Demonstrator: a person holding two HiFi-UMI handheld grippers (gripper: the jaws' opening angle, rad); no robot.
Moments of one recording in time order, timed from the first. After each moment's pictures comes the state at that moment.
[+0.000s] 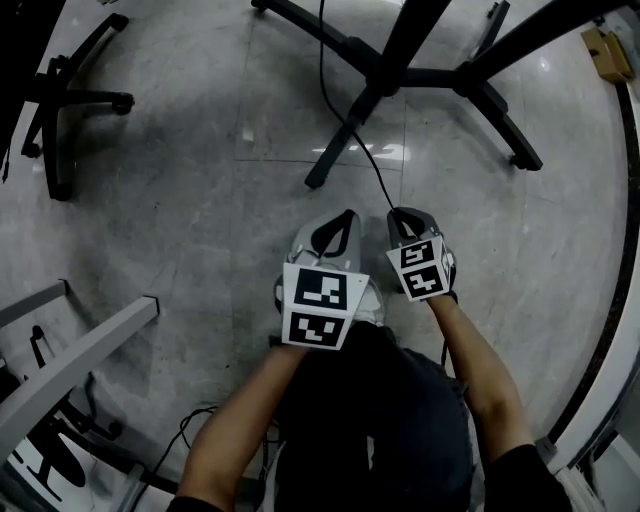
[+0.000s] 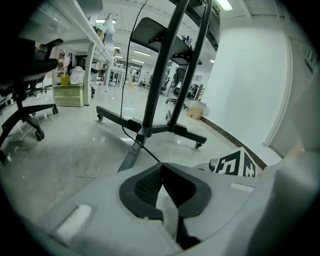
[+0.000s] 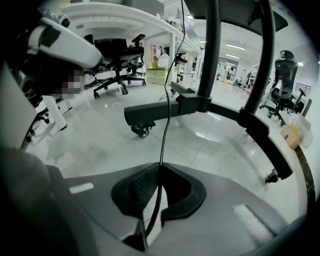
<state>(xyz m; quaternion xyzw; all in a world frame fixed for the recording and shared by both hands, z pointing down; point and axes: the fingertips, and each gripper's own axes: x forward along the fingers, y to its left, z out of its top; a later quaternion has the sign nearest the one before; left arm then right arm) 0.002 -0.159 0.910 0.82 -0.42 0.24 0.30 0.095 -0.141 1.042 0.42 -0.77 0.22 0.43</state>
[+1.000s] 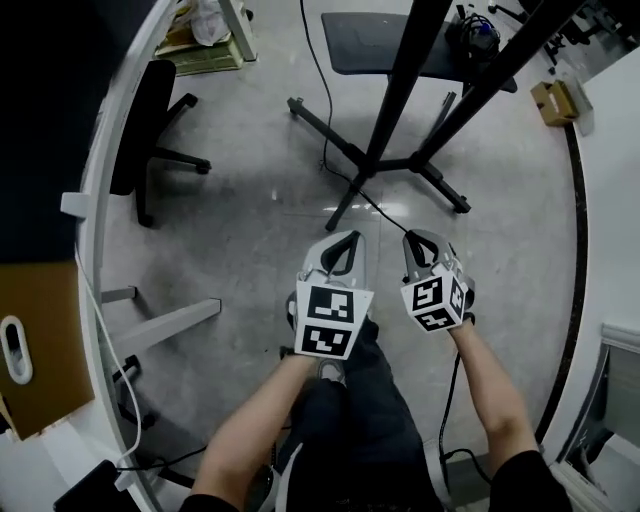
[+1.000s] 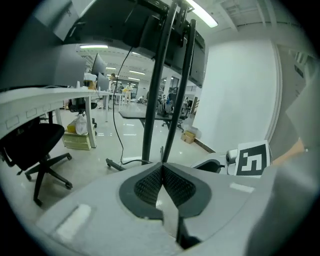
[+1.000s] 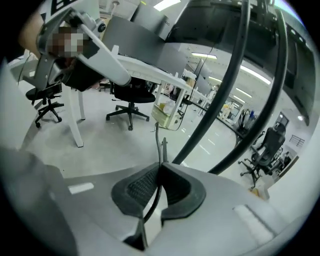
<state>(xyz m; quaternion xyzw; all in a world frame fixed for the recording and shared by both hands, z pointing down) -0.017 -0.156 0.514 0.84 -0.44 0.21 0.23 0.092 -0.146 0.607 0.42 -0.79 0.02 0.44</state>
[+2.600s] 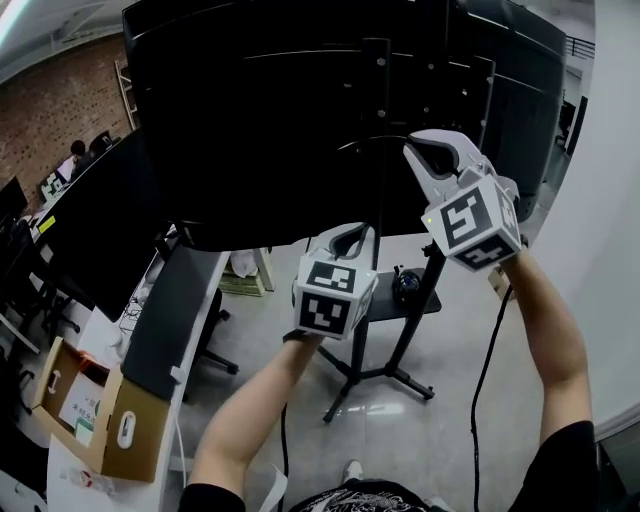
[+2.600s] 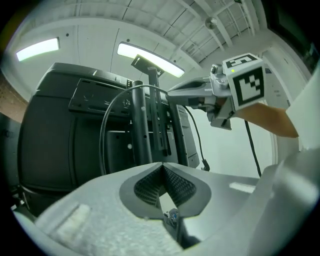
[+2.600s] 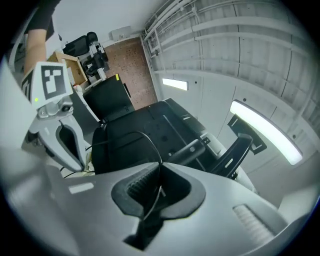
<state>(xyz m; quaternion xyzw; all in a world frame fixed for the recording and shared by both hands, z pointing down) 0.054 -0.345 -0.043 0.90 -0.43 0.03 -0.04 0.094 -0.354 -0.178 0.47 -0.72 -0.44 0.26</state>
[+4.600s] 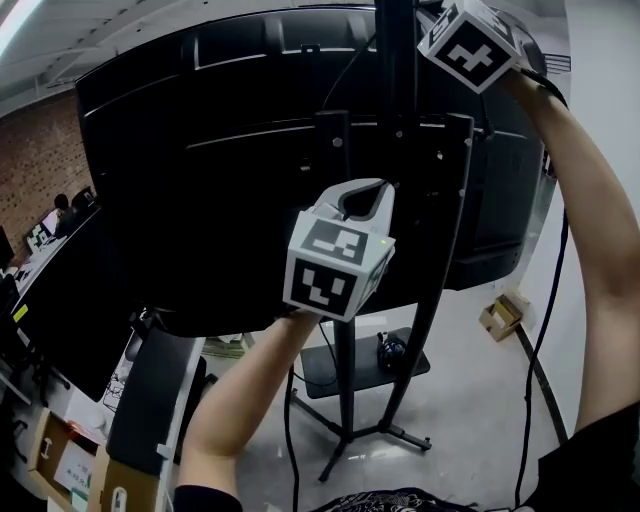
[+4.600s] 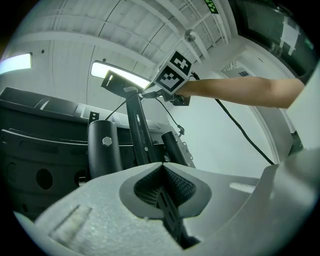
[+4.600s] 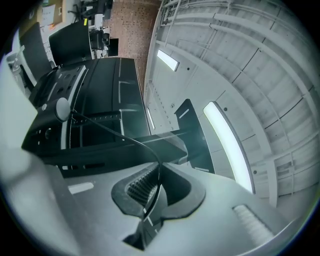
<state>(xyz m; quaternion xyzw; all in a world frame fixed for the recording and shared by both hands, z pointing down) 0.145 -0.426 -0.229 0.92 -0.36 -0.02 -0.18 0.207 -0.482 -0.482 0.60 -0.51 -0.51 0.33</state>
